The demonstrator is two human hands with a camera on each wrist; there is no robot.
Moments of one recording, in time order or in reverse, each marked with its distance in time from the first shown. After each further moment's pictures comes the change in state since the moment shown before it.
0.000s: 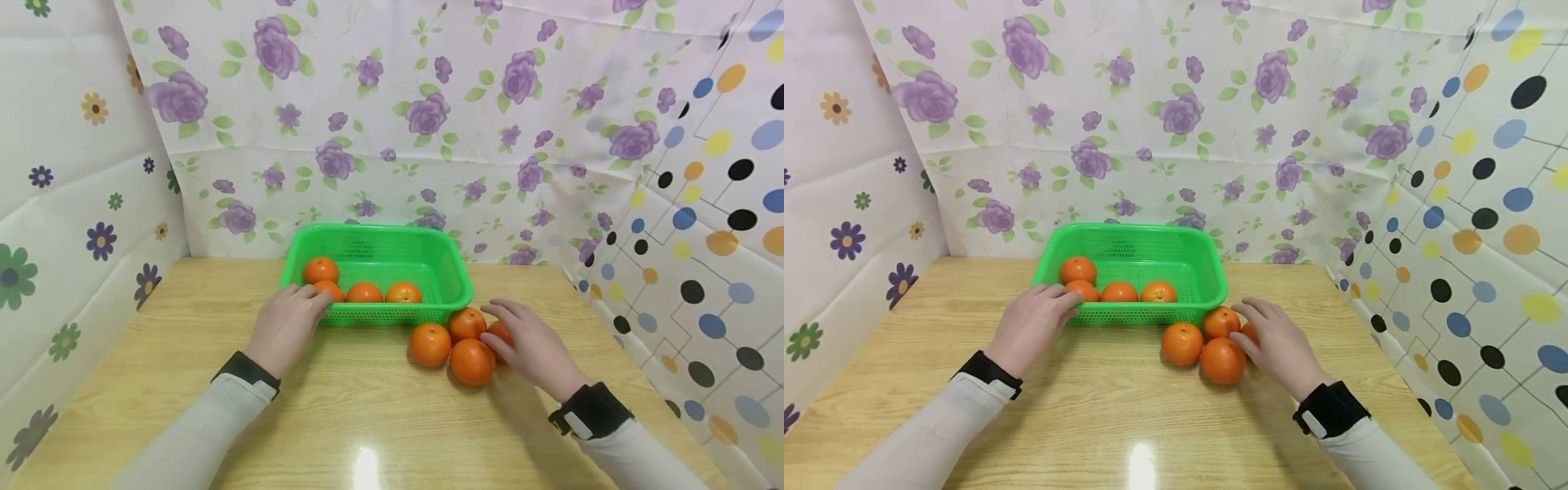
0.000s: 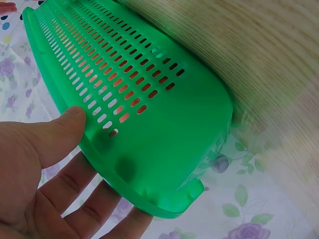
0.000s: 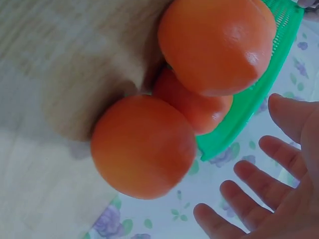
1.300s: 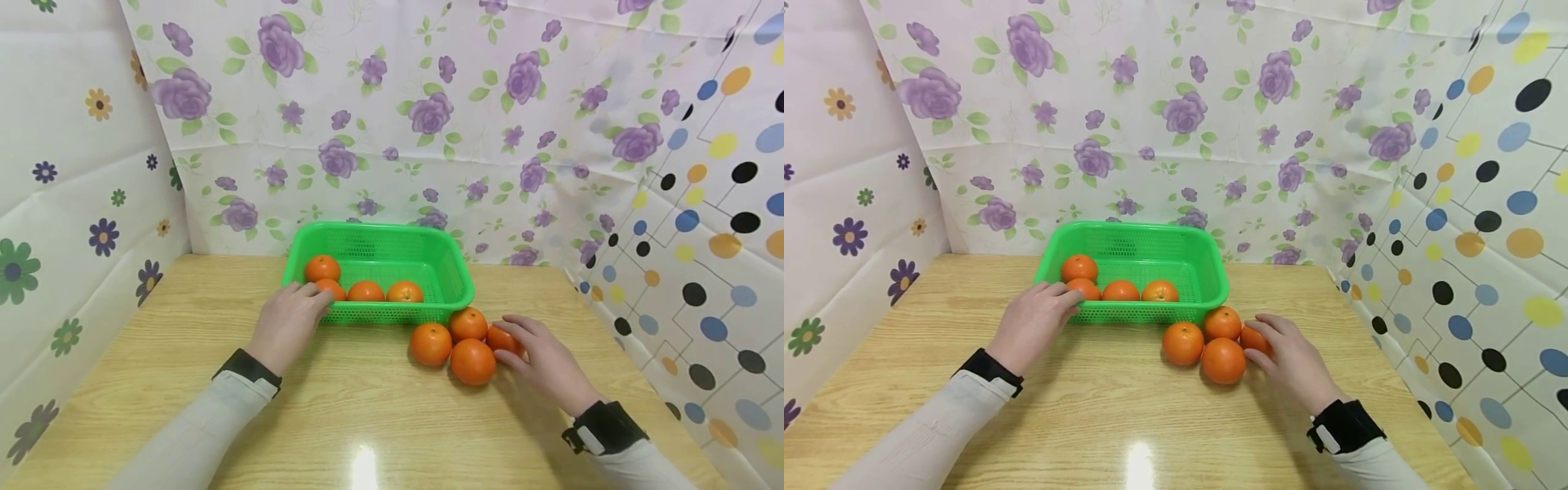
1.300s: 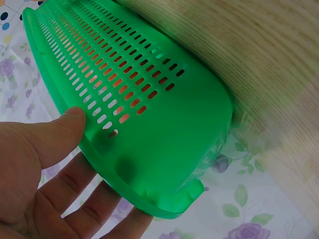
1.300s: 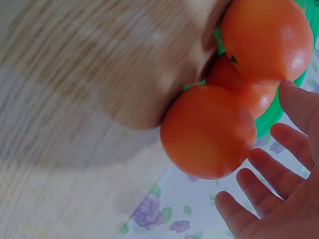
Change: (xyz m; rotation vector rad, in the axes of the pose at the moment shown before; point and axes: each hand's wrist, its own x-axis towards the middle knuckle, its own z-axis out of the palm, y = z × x) left_hand 0.000 -0.001 -0.001 0.004 0.001 0.001; right_hand -0.026 0.025 0.014 0.063 0.035 -0.012
